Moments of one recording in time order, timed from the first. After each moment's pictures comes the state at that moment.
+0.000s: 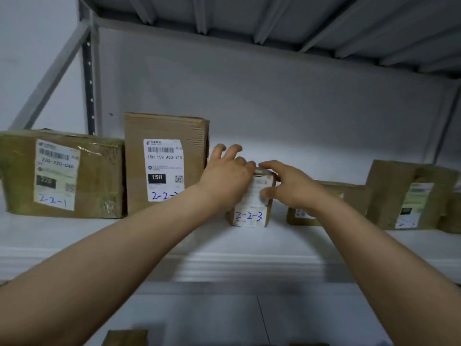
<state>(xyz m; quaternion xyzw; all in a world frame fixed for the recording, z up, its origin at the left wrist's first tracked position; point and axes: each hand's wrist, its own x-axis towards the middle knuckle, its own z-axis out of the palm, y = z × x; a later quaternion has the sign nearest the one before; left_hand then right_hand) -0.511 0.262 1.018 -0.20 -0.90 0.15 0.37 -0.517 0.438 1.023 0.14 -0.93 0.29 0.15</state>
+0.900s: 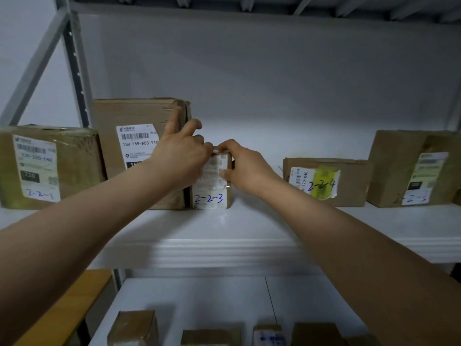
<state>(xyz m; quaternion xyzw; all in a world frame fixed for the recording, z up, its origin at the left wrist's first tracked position) -0.508 0.230 1.023 -0.13 -0.87 0.30 0.36 -0.531 0.399 1.005 0.23 -0.91 0.30 0.17</state>
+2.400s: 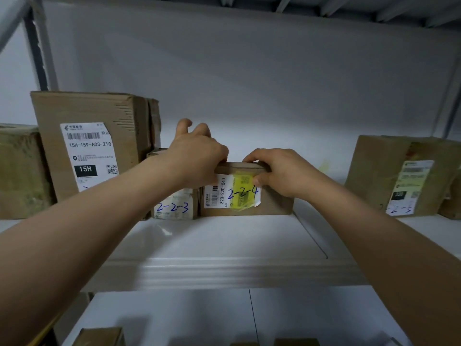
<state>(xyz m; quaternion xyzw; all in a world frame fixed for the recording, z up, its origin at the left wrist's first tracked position) -0.549 0.316 1.035 -0.18 -0.93 0.16 0.28 -0.561 0.525 1.019 0.22 -0.95 0.16 0.18</state>
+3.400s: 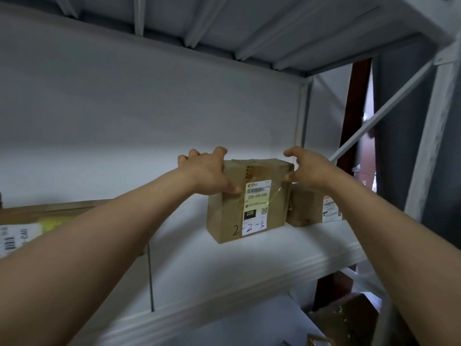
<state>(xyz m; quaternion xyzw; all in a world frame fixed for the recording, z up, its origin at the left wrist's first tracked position) -0.607 0.615 1.068 -0.26 -0.94 -0.13 0.19 -0.541 0.856 1.073 -0.10 -0.94 0.19 0.25</state>
